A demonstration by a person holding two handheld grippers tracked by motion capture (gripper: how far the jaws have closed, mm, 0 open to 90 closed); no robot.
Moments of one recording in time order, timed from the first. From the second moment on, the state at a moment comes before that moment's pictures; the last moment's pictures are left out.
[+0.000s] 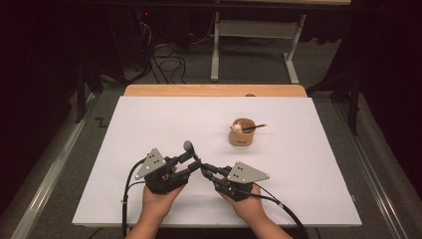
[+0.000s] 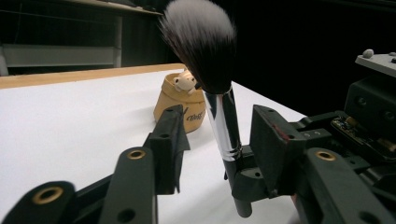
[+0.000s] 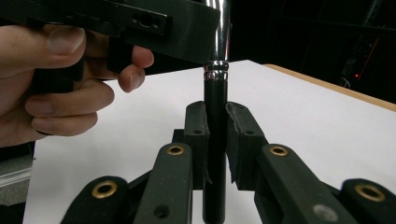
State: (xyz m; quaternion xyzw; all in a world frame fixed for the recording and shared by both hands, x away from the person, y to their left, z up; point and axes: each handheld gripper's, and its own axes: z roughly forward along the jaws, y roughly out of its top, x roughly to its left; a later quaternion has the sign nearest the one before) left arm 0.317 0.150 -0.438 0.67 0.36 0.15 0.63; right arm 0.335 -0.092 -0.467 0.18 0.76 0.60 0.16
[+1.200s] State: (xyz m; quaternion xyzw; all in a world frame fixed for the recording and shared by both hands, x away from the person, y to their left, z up) left arm 0.316 0.147 -0.438 0.67 0.34 0.13 0.64; right arm 0.334 -0.089 -0.470 0.18 0.77 0.59 0.17
